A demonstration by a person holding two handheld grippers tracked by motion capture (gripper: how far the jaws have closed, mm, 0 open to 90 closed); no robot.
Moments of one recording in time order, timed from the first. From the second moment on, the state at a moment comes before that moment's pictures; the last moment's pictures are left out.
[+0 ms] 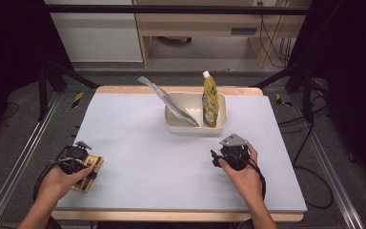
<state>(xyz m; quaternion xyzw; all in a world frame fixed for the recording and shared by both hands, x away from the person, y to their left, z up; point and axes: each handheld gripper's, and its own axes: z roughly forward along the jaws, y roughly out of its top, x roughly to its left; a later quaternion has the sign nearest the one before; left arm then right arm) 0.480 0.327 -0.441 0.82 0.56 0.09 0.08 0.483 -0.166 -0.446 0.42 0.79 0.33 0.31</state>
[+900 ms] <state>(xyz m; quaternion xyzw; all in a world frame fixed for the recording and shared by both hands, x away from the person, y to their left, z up) 0.488 0.246 -0.408 0.89 0.41 0.16 0.14 0.482 -0.168 -0.444 0.43 0.78 0.34 0.30</state>
